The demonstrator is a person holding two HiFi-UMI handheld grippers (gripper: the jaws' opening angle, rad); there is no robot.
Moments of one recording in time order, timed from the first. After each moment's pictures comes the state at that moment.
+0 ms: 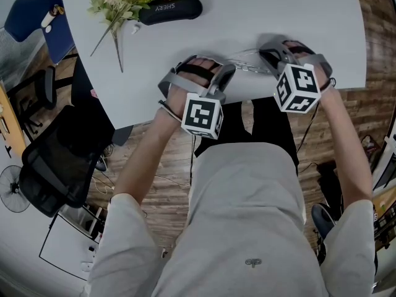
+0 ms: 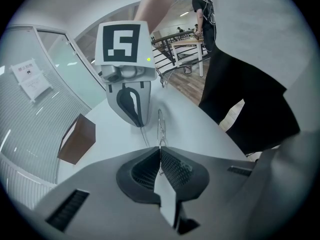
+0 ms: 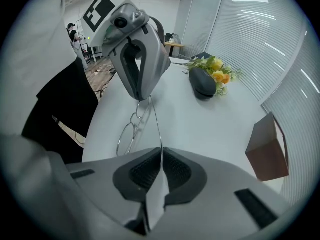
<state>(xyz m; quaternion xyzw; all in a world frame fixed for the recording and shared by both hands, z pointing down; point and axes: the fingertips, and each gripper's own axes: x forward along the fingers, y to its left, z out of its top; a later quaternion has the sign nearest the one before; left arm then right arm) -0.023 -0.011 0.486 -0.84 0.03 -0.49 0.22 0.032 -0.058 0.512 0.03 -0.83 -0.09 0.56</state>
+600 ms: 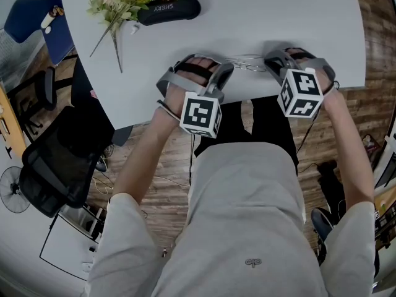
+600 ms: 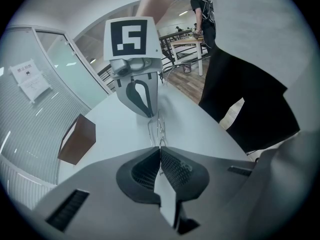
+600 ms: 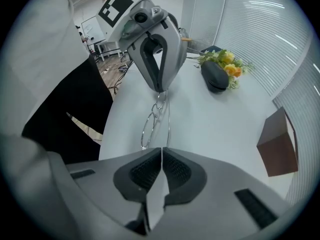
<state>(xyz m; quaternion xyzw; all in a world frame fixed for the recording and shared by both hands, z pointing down) -0.024 -0.014 0.485 -0.84 0.03 -0.50 0.22 0.051 -0.031 0.516 -0.02 -0.81 -0.06 0.58</state>
